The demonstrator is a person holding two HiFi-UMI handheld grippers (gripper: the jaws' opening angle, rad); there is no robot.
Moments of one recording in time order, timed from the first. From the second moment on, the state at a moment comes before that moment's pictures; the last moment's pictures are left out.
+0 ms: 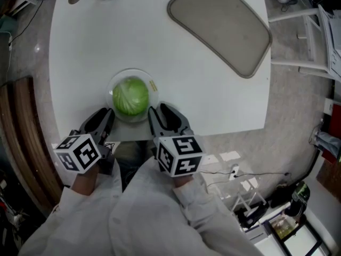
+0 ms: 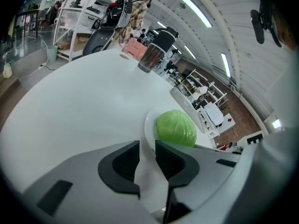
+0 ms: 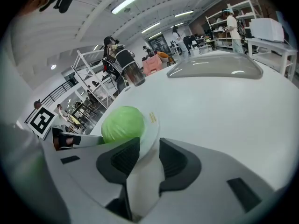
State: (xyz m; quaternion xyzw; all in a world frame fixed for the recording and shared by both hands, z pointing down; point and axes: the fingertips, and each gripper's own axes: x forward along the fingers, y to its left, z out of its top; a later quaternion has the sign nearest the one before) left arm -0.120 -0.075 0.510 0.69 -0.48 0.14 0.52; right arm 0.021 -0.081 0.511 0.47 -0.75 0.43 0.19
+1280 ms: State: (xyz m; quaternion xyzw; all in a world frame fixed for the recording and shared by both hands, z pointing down) left arm -0.113 -0.075 0.508 0.67 -0.48 0.13 0.55; right arm 0.011 -0.079 0.513 0.47 -0.73 0.45 0.19
